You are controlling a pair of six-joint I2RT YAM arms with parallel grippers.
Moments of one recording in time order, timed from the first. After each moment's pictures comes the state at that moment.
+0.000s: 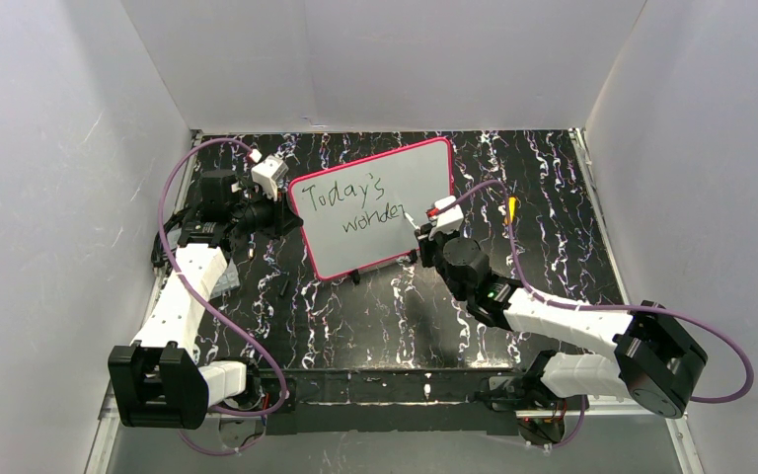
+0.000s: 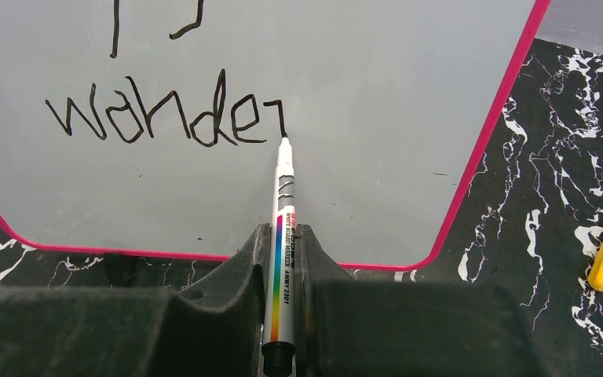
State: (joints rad) left arm -0.05 1.19 0.96 -0.43 0.64 0.15; right arm 0.92 1.20 0.58 0.44 0.49 0.09
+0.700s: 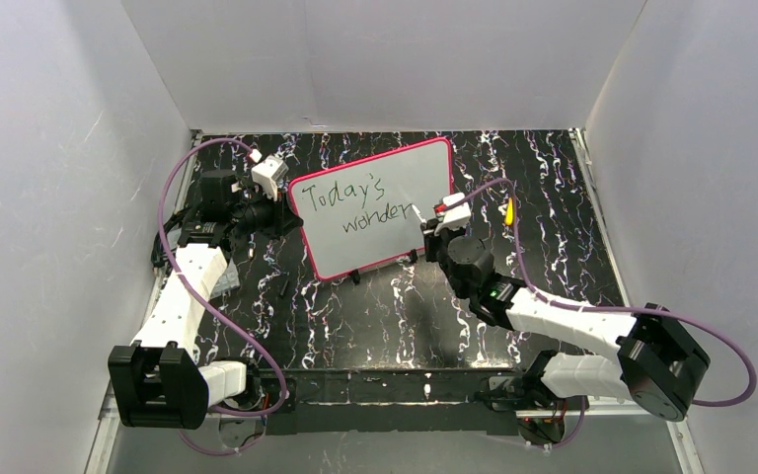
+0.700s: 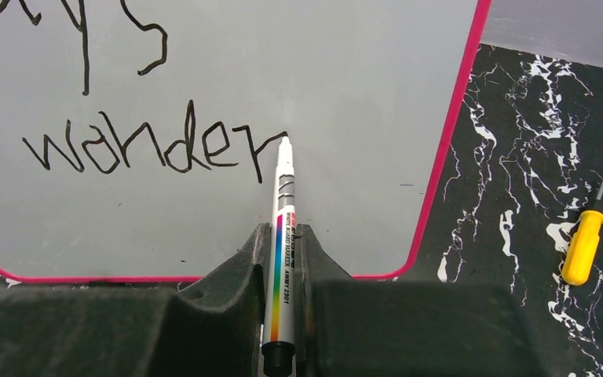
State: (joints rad) left arm -0.05 1.19 0.96 -0.43 0.64 0.15; right arm 0.91 1.19 0.58 0.46 0.54 0.09
